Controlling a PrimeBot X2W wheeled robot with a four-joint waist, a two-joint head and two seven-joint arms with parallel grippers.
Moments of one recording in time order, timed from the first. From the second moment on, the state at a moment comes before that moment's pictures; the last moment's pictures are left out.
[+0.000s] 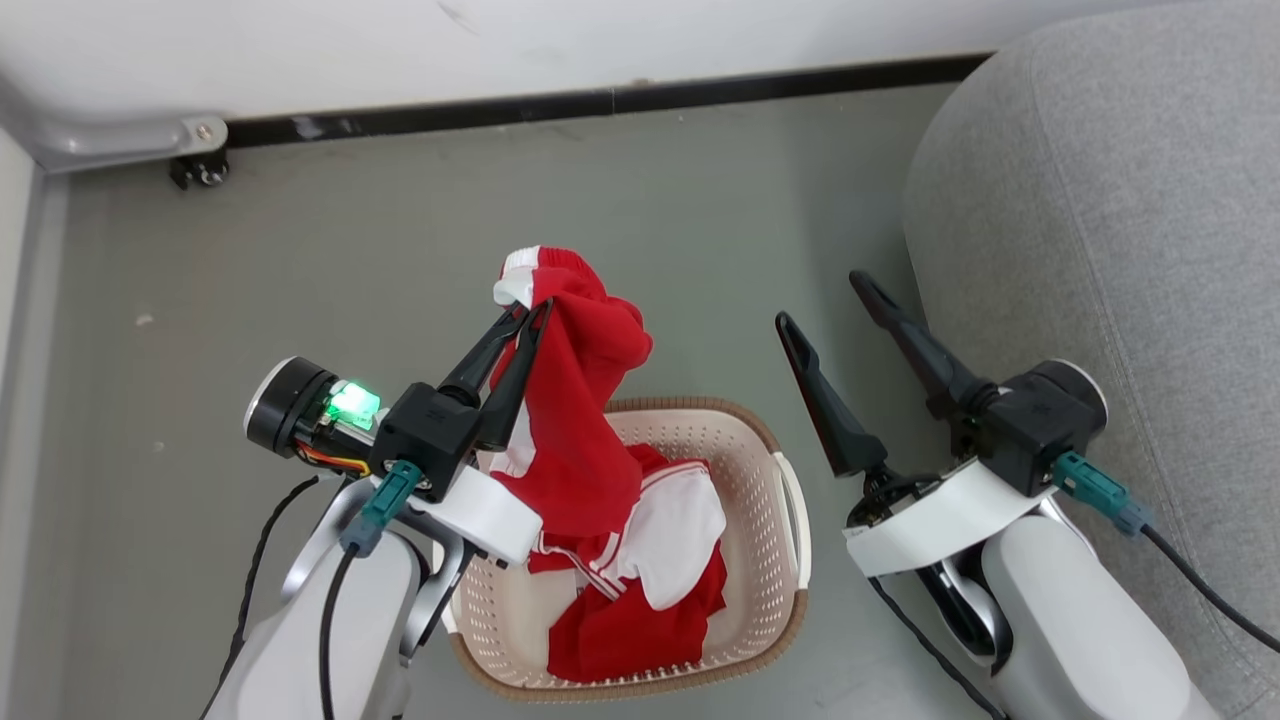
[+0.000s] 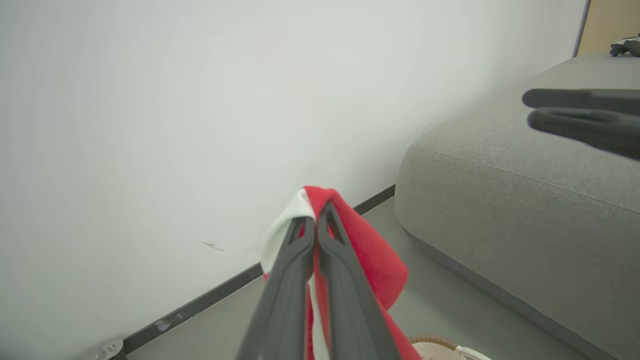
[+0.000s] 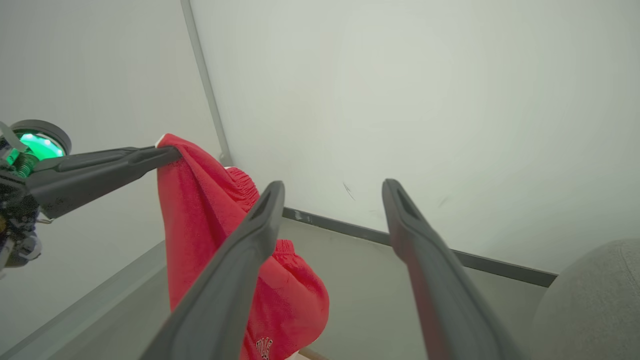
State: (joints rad) left arm -0.48 0.16 -0.41 0.33 -0.04 -0.03 -0.25; right arm -0.40 -0.13 0.36 0.31 0.22 0.12 -0.25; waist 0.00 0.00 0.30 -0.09
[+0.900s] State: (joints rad) left arm -0.45 0.18 -0.44 0.30 -0.19 -0.12 -0.16; right arm -0.26 -0.26 0.51 0.21 0.36 0.12 -0.11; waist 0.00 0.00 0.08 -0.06
